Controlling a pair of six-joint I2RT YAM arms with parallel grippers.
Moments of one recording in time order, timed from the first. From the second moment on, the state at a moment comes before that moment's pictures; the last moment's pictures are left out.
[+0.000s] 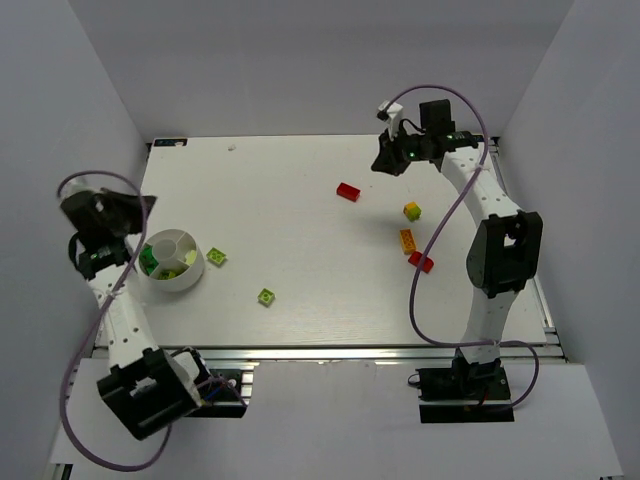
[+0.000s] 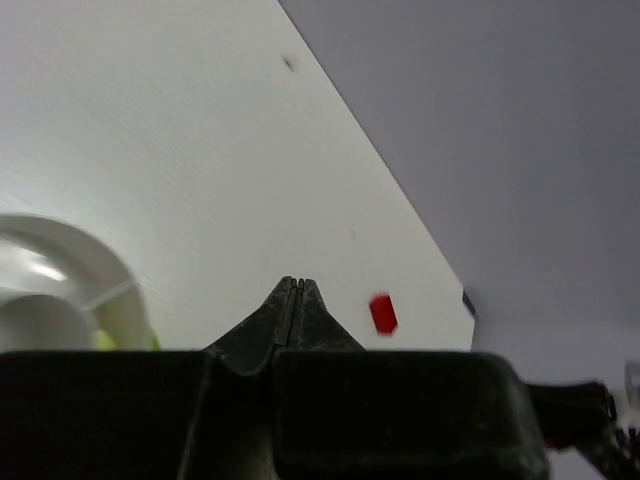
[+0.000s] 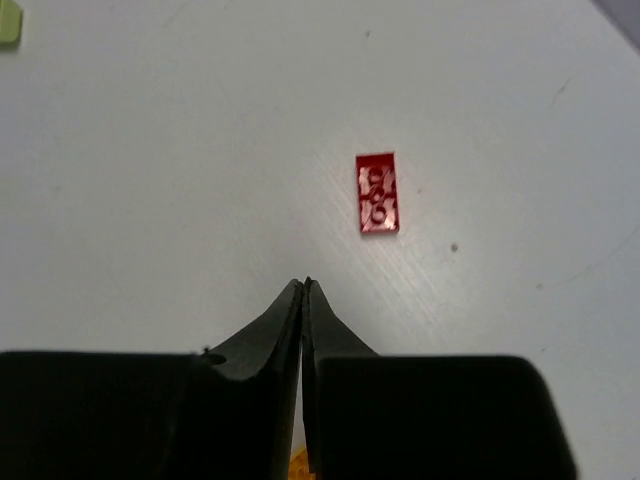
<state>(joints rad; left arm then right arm) 0.58 1.05 0.95 -0.25 0.42 -0.79 0.24 1.96 1.84 -0.58 -0.73 -0.43</state>
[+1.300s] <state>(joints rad) -0.44 1.02 0.84 -0.46 -0.14 -0.81 0.06 2.04 1.62 -0.75 -0.30 -0.46</state>
